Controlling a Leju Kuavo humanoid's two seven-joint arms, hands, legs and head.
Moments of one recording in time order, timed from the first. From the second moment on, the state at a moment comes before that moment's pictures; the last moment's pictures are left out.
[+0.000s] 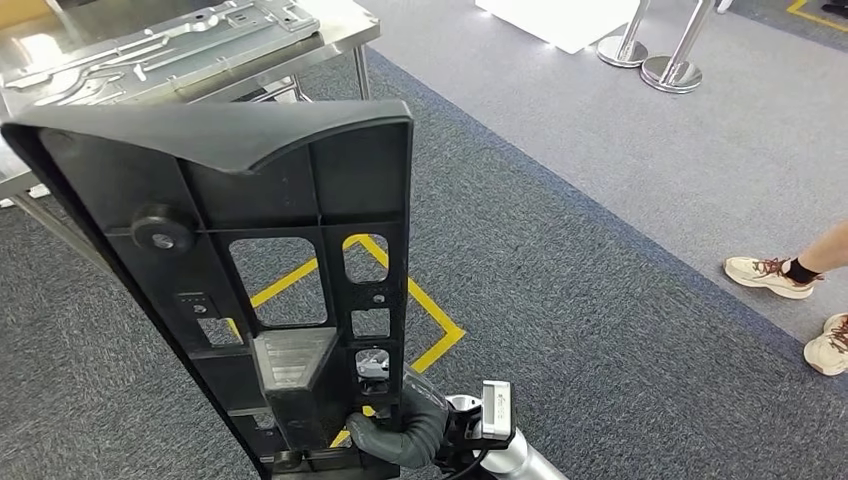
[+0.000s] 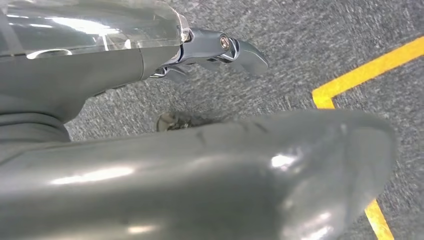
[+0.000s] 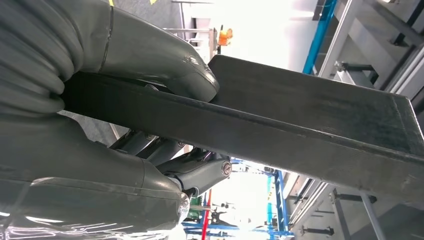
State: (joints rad) left arm -0.10 0.10 -1.22 -0.13 1.47 0.05 -0.46; right arm -0.21 0.00 0.70 -1.50 -0.16 0.47 -0.65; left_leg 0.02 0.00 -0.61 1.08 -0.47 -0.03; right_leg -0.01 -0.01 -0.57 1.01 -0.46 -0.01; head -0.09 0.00
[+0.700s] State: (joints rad) left arm -0.11 0.10 -1.23 -0.13 1.47 0.04 -0.47; right arm -0.21 0.00 0.70 -1.52 -0.15 0.47 -0.64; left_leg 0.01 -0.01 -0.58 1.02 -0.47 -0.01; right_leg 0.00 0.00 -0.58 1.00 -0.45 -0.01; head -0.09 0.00
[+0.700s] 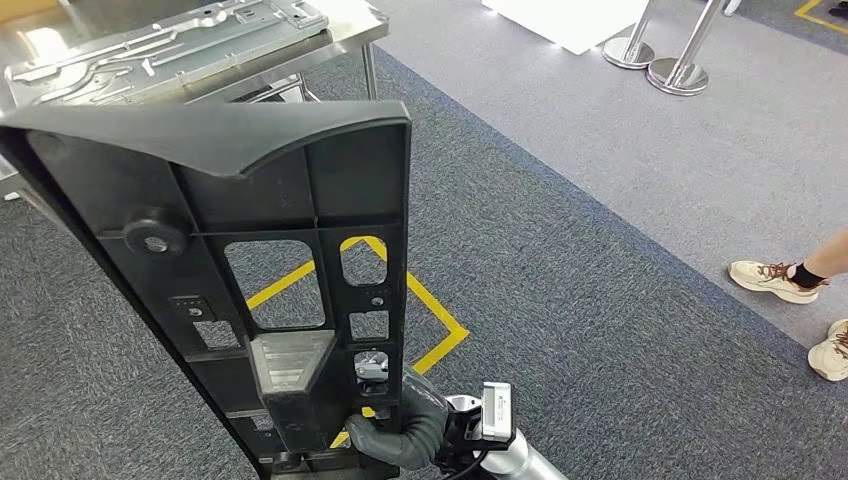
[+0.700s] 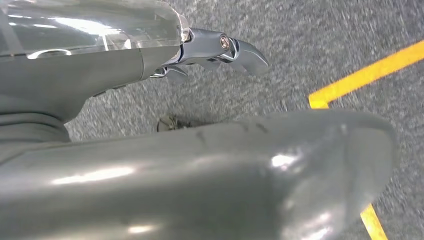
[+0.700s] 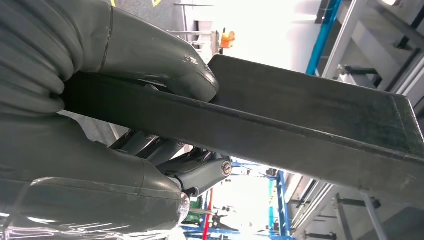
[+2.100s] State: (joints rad) left arm -0.10 0.10 -1.24 -0.13 1.47 0.05 -0.48; right arm -0.20 0.01 0.70 -1.54 -0.15 0.47 -0.64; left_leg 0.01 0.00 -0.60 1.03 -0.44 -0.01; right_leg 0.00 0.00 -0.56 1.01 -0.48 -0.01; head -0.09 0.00
